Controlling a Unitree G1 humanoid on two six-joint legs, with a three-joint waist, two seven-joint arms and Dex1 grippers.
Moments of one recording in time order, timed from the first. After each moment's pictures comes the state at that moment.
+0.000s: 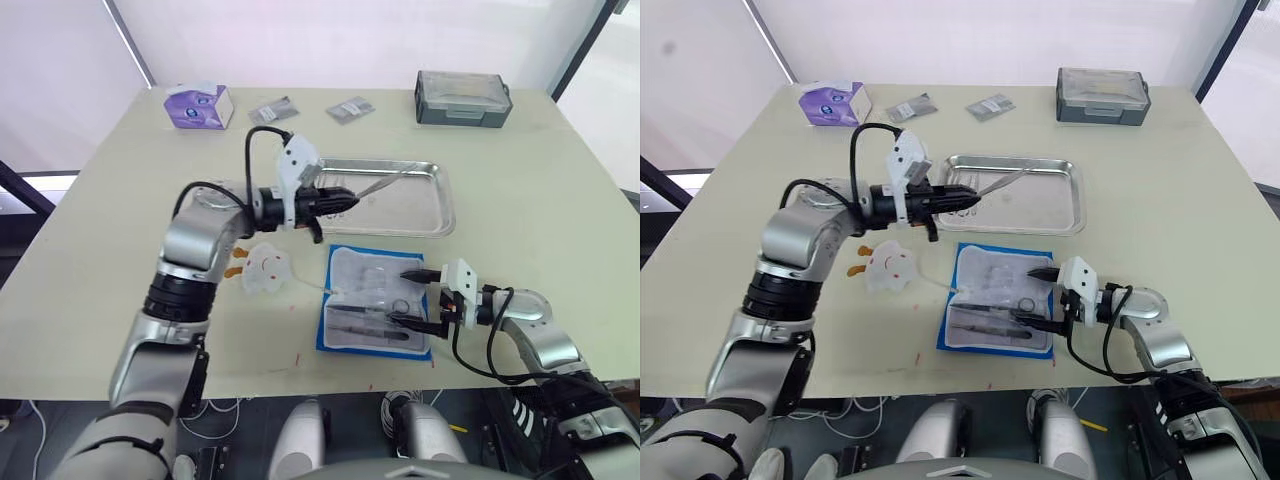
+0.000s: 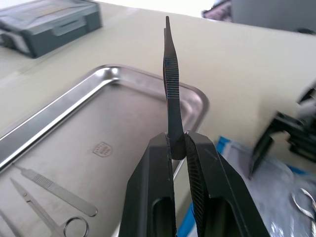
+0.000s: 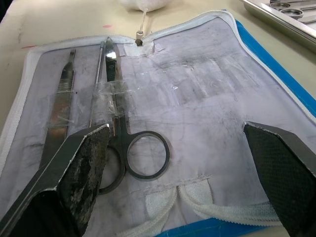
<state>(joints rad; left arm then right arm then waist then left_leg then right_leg) -0.76 0.48 -0.10 0.01 -0.33 0.72 -0.85 -0.24 -0.47 0.20 0.18 0.25 0.00 1.10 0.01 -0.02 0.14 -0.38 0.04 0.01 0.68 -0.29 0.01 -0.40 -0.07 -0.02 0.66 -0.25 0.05</state>
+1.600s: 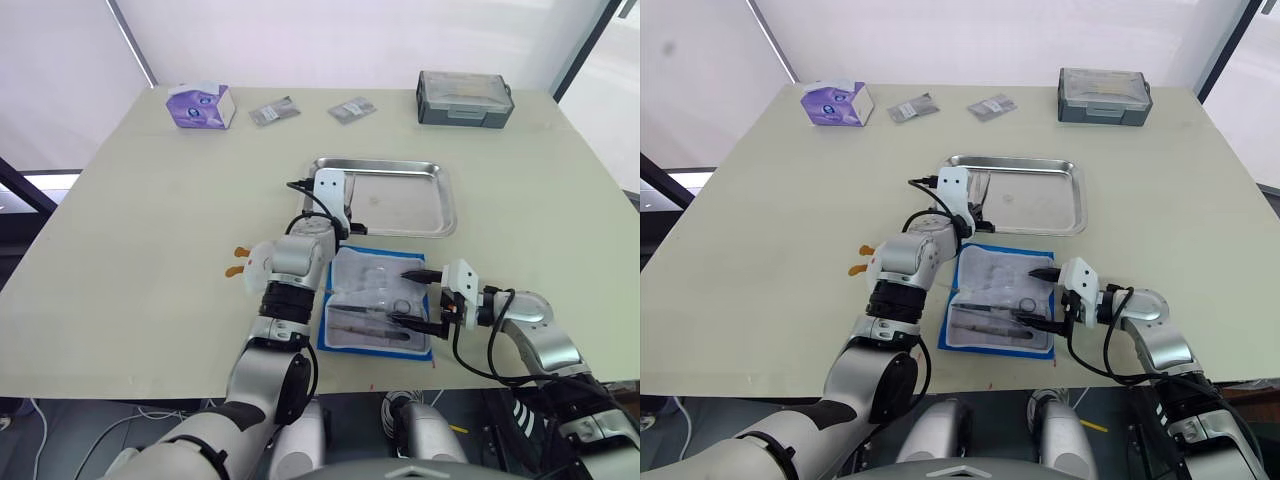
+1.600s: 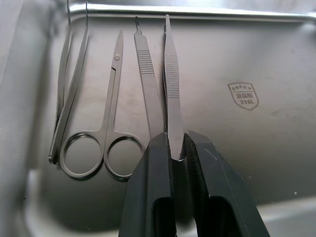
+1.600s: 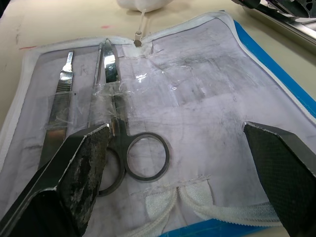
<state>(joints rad) -0.80 -0.04 0.05 0.36 -0.11 0.77 0.03 -0.23 -0.47 0.20 0.17 0.25 0.00 1.09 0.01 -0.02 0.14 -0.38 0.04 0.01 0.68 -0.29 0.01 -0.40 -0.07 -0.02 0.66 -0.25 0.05</state>
